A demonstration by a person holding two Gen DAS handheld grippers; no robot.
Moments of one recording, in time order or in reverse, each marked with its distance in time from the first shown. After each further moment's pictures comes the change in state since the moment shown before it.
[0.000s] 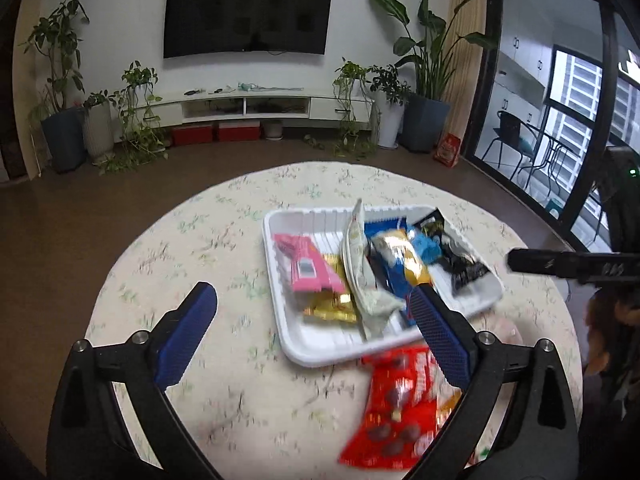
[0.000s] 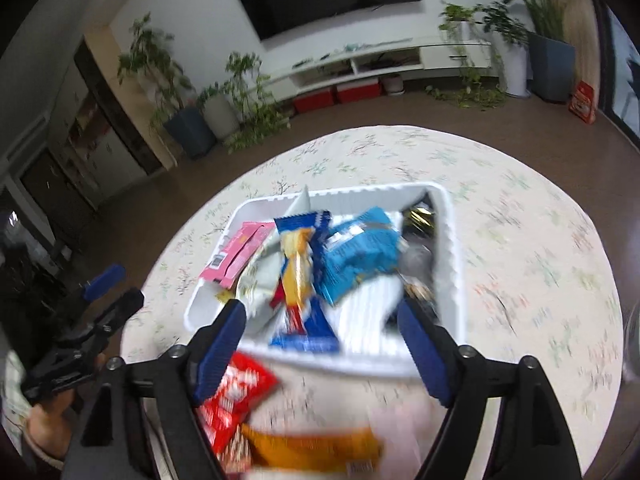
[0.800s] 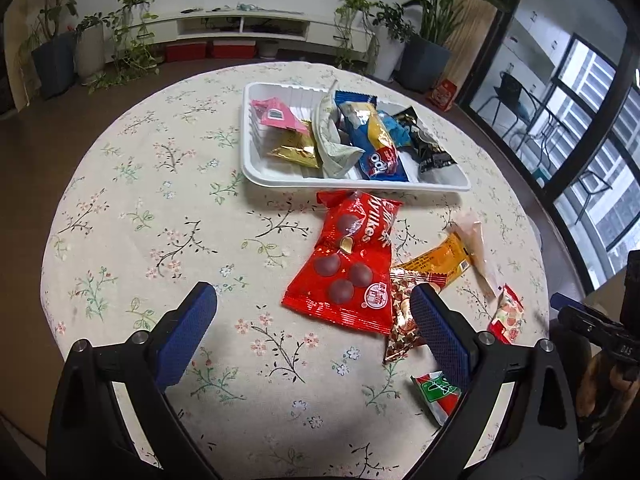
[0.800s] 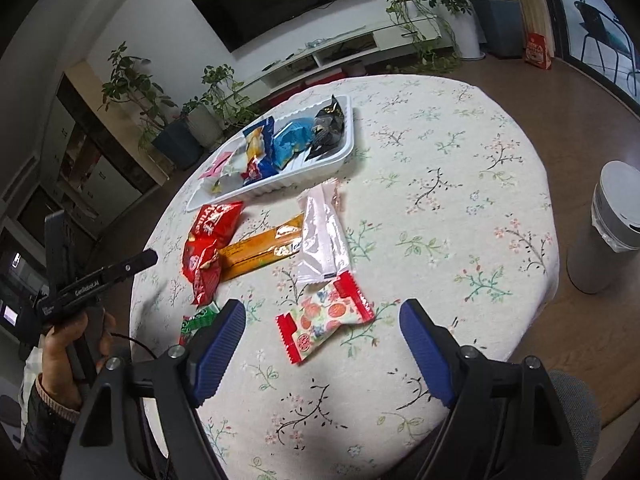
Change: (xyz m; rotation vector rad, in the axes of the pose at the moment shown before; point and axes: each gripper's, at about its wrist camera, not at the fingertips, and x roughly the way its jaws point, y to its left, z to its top) left arm -0.020 -0.027 -0.068 -0.076 0.302 -0.077; right arm -0.088 -0.043 -0.149 0.109 0.021 -0.024
